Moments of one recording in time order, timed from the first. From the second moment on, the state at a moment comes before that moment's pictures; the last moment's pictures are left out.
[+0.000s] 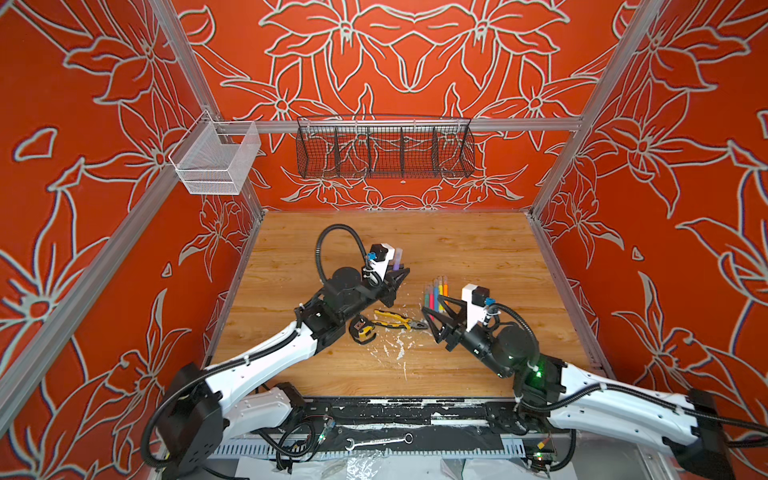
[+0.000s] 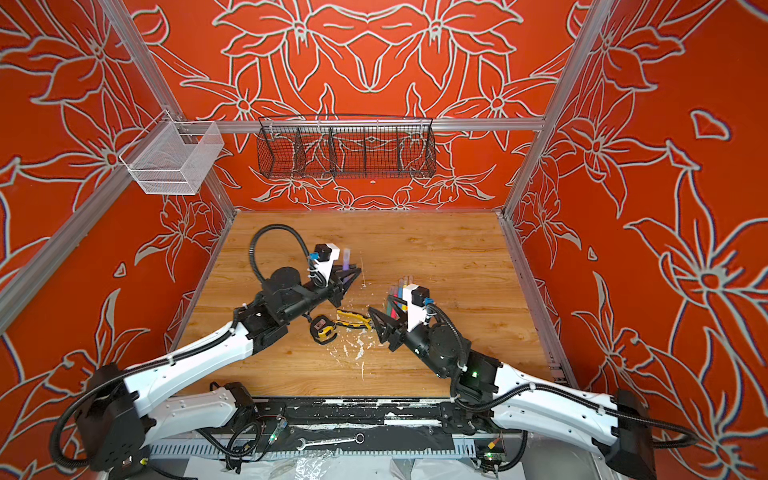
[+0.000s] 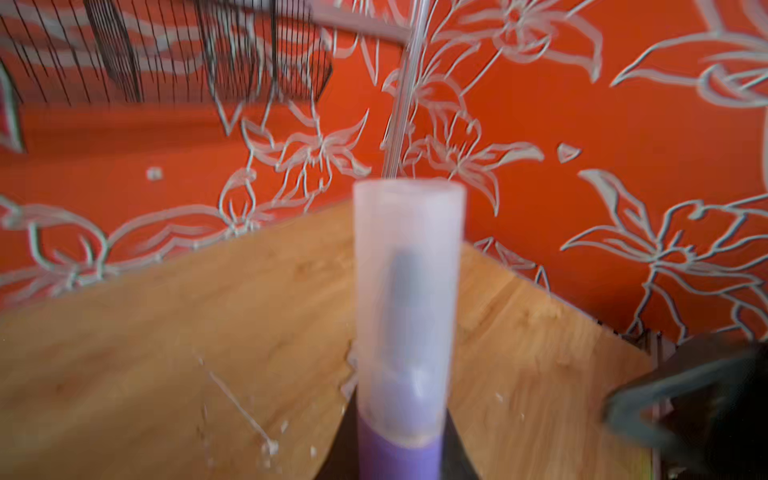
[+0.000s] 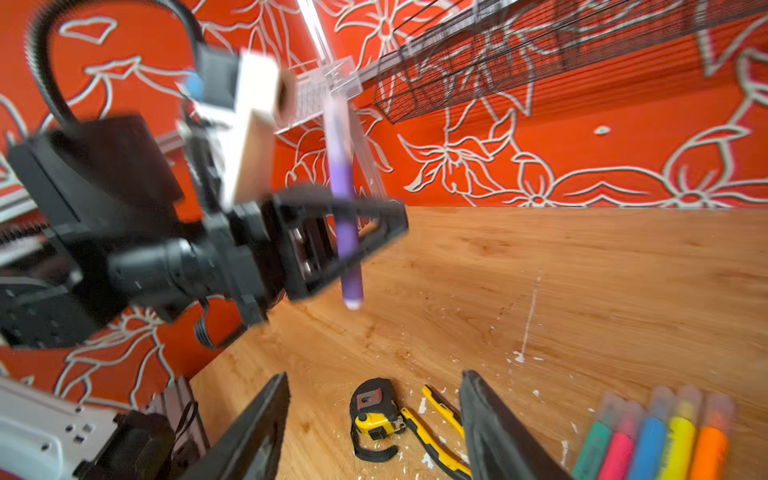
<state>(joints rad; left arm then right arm) -0.69 1.21 0.71 0.28 0.09 -0.20 1.12 0.64 0.42 0.24 0.42 0.40</state>
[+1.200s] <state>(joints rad) -0.69 1.99 1.23 -0.17 -0.04 -0.48 1.11 0.29 0.36 -0.22 0.74 0.49</state>
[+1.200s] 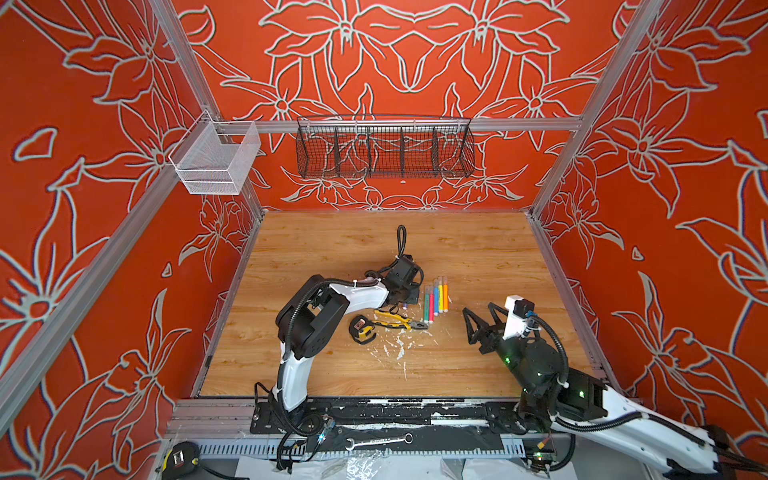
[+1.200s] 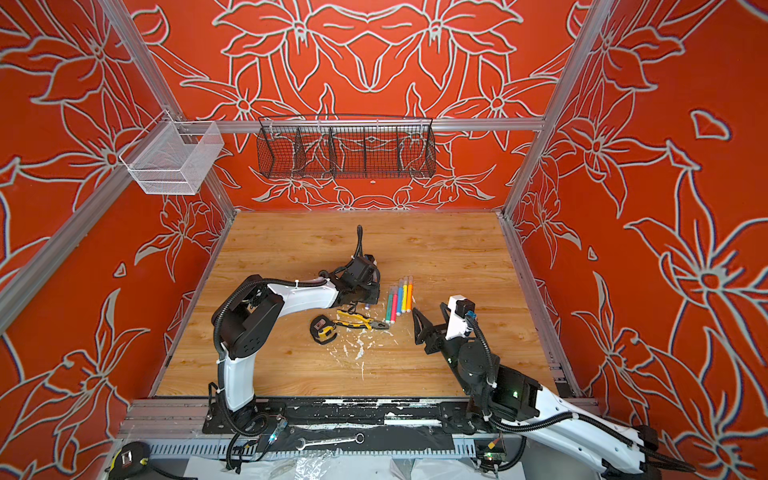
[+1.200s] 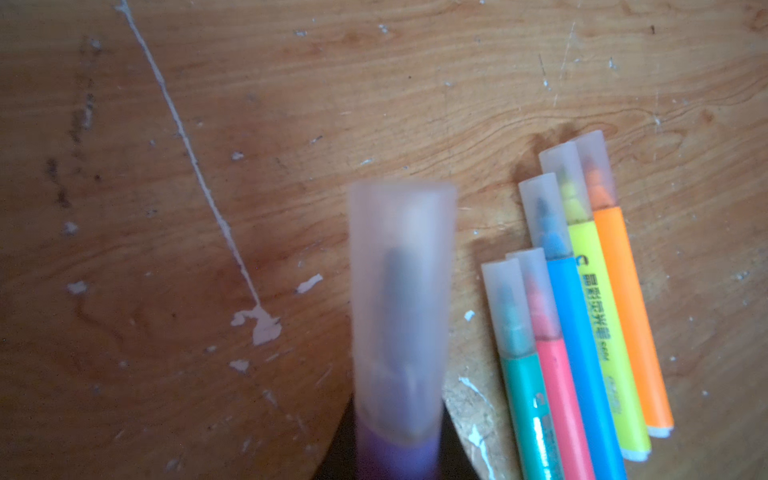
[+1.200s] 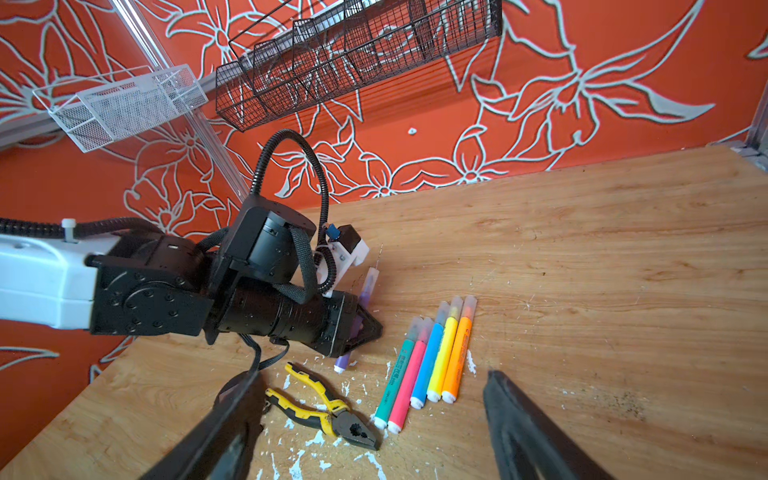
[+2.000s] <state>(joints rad) -0.67 0.87 0.53 -0.12 -0.72 -0.19 0.86 0.91 0.69 -0.08 0.77 0.39</state>
